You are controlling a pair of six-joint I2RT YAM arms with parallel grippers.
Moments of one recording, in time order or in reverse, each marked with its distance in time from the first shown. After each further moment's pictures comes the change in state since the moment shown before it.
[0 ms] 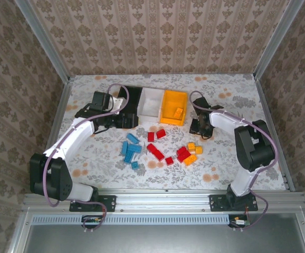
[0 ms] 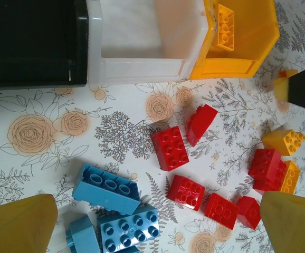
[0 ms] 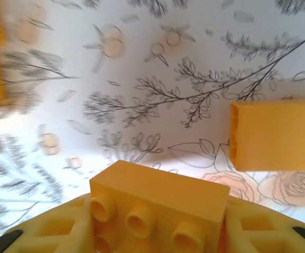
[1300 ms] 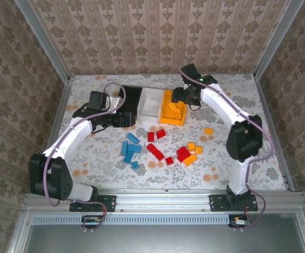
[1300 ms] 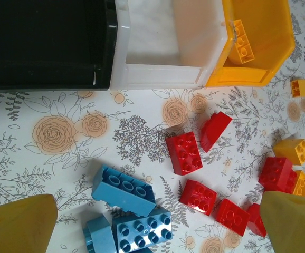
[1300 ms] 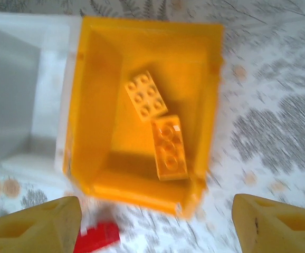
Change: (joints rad) left arm 0.040 0.000 0.000 0.000 -0.013 0.004; right arm 0.069 0.161 0.616 -0.227 -0.001 -0.103
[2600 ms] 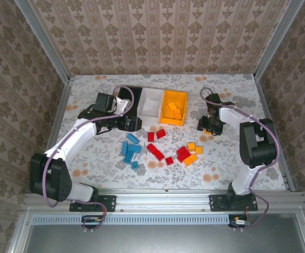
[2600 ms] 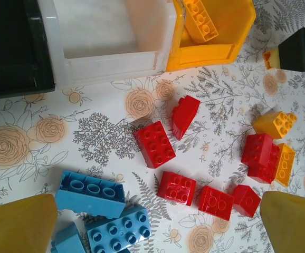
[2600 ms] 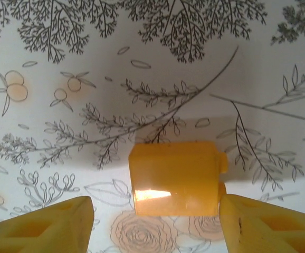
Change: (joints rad) left arm -0.085 -0.004 -0.013 0.018 0.037 0.060; right arm -0.237 -0.087 -0.602 0.206 -0.034 -0.053
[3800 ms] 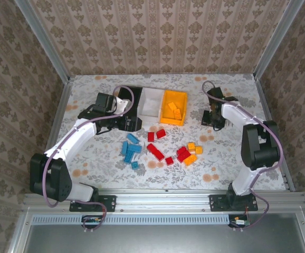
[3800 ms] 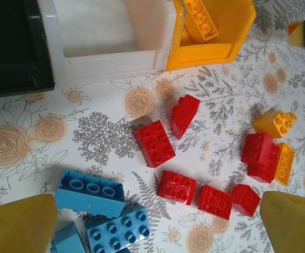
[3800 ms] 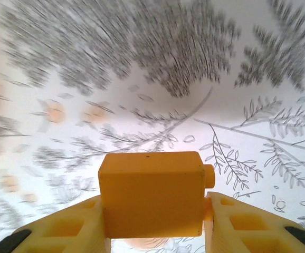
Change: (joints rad) left arm 0.000 0.000 0.000 -0.002 0.001 0.000; right arm 0.005 -0.072 0.106 -0.075 0.035 -0.021
